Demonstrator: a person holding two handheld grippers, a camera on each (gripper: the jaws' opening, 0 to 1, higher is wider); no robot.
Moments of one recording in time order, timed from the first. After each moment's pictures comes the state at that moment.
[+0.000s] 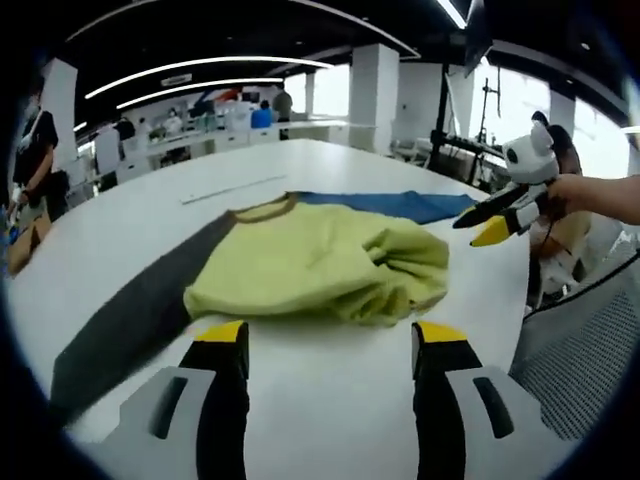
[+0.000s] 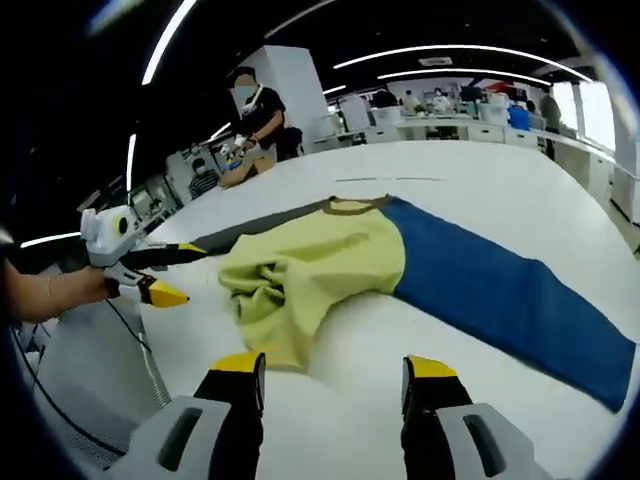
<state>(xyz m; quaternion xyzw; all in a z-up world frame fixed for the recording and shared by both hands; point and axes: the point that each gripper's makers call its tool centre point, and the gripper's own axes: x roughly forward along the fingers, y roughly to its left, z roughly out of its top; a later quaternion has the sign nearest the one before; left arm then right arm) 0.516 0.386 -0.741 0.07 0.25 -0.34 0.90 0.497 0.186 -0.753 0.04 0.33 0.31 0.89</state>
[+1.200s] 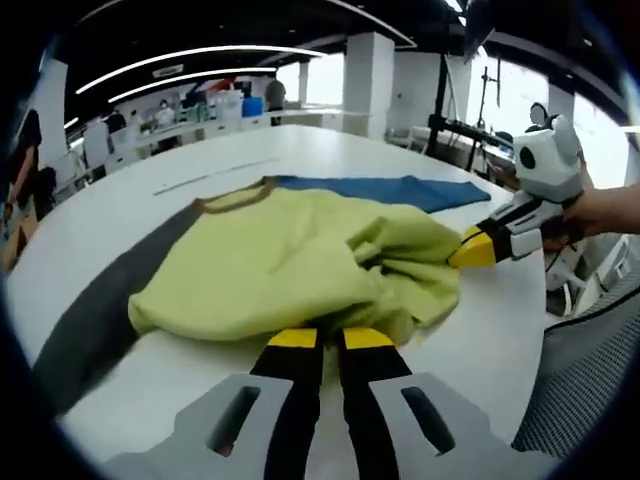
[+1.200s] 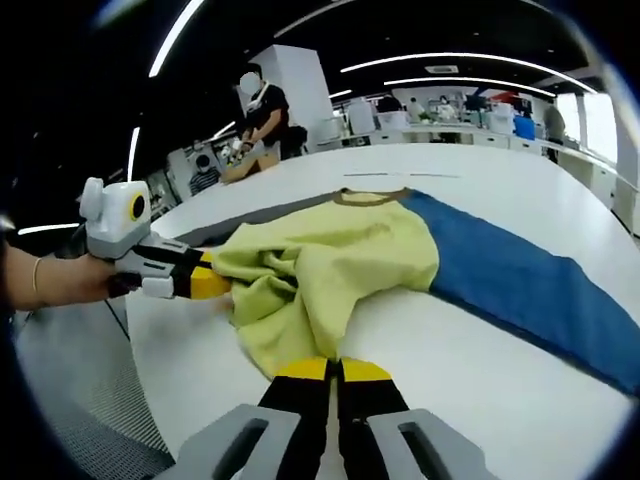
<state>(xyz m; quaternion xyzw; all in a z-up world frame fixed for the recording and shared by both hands) 0.537 0.347 -0.766 0.07 0.27 -0.35 0.89 0.511 0.210 -0.775 0.02 0.32 0.30 0.90</state>
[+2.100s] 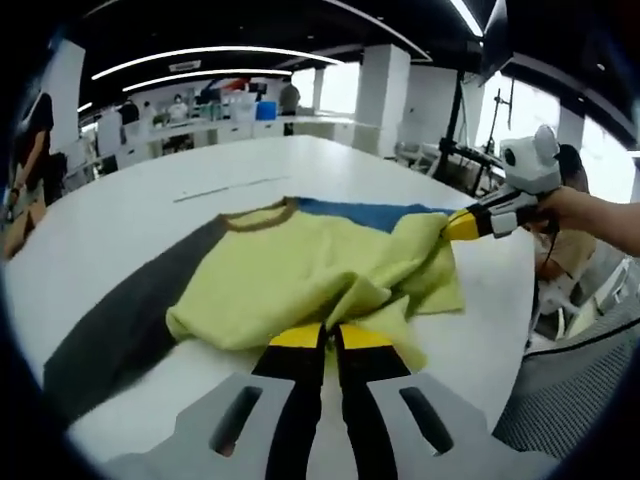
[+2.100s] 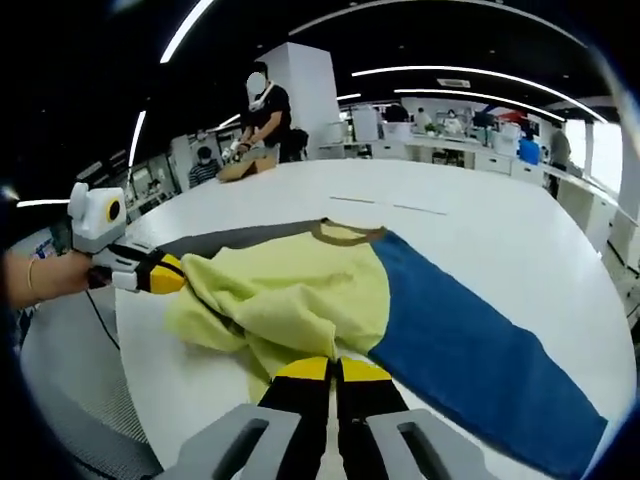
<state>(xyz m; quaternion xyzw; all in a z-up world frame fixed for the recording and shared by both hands) 0.546 0.367 -0.733 0.04 0.28 -0.33 0.90 0.560 0.178 -0.736 -0.02 0.31 0.29 0.91</state>
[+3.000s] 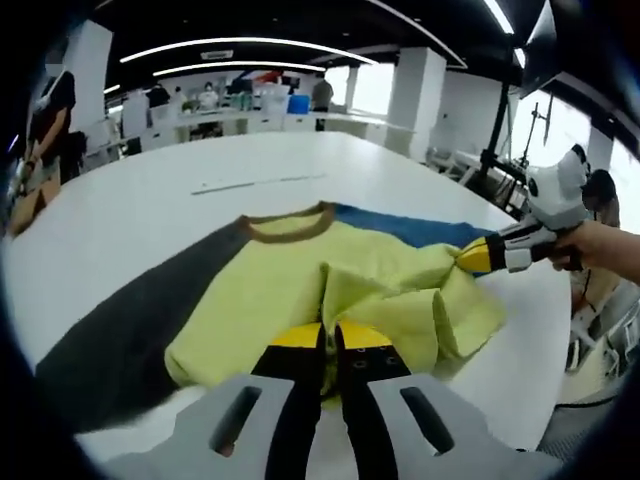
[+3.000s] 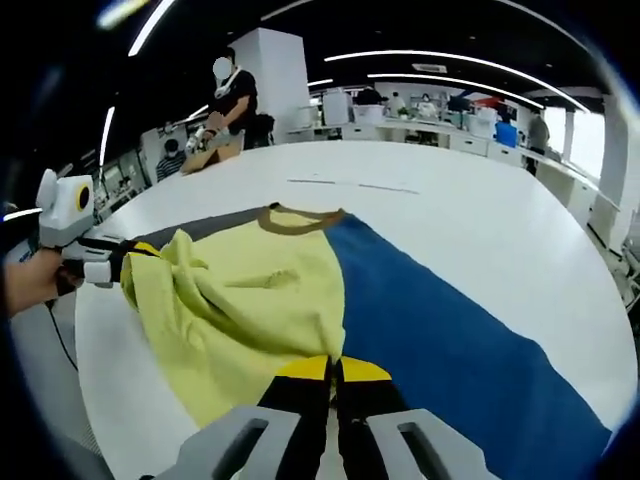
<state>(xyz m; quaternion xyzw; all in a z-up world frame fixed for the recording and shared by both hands) 0.614 0.356 -0.748 0.02 0.29 -0.27 0.92 0.616 0.165 -0.776 -0.02 0.34 0.23 0.91</state>
